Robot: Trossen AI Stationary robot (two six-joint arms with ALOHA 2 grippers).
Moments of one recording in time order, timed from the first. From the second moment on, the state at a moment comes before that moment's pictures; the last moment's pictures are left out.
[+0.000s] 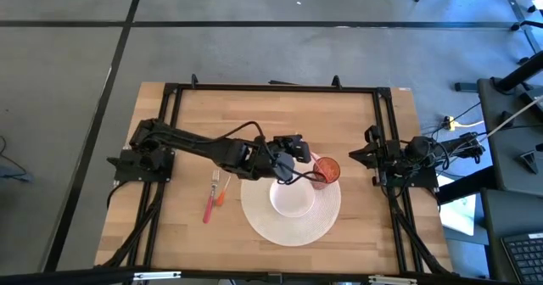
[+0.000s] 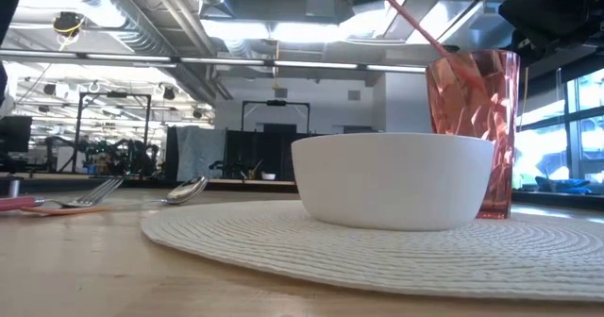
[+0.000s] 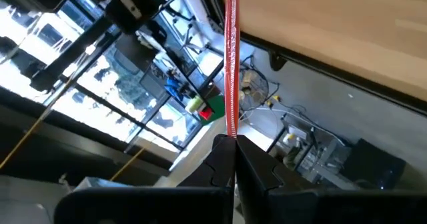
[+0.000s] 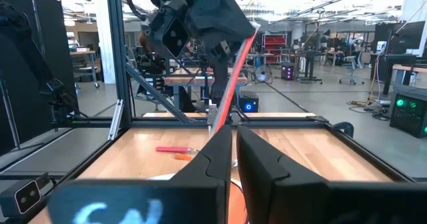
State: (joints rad) left arm -0.24 1.88 1.84 -0.60 -0.92 1.81; right arm 0.29 0.02 0.11 0.04 0.27 -0.03
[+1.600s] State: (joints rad) left arm 0.04 1.47 1.56 -0.91 -0.36 0.25; right arm 0.29 0.02 0.11 0.03 0.27 -0.04
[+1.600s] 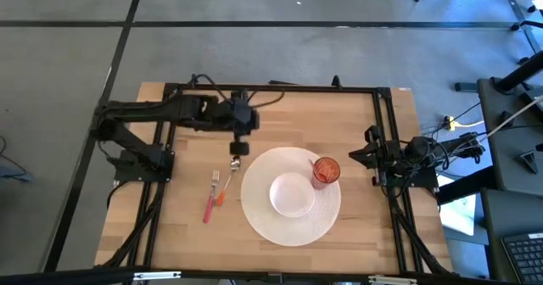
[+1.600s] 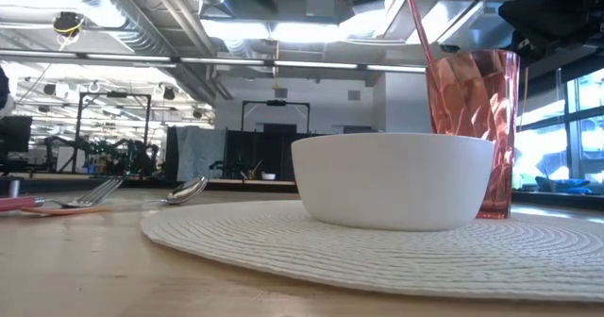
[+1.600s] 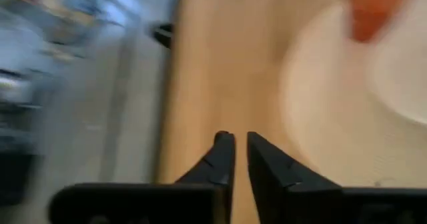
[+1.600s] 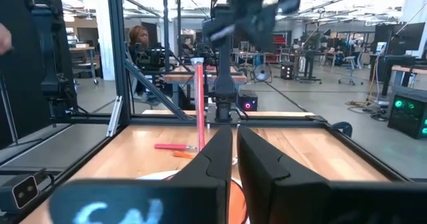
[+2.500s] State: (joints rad) left arm -0.18 1.39 0.95 -0.78 -0.25 -0.97; right arm 0.29 0.02 0.11 0.02 0.27 -0.03
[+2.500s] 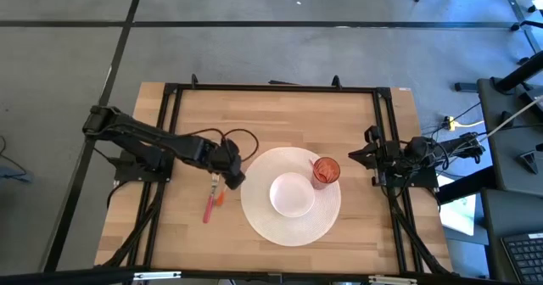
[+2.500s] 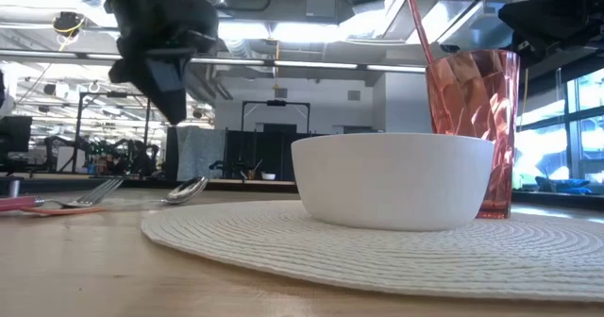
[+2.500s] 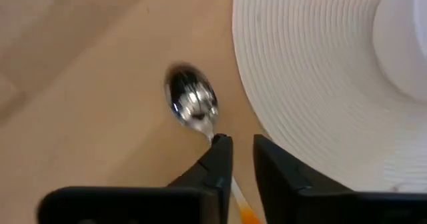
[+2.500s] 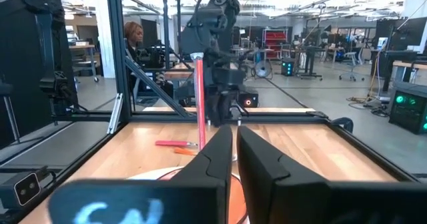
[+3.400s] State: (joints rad) left arm -0.11 1.77 0.96 -0.72 -0.03 -0.90; right arm 0.29 0.02 0.11 0.01 0.27 -0.01
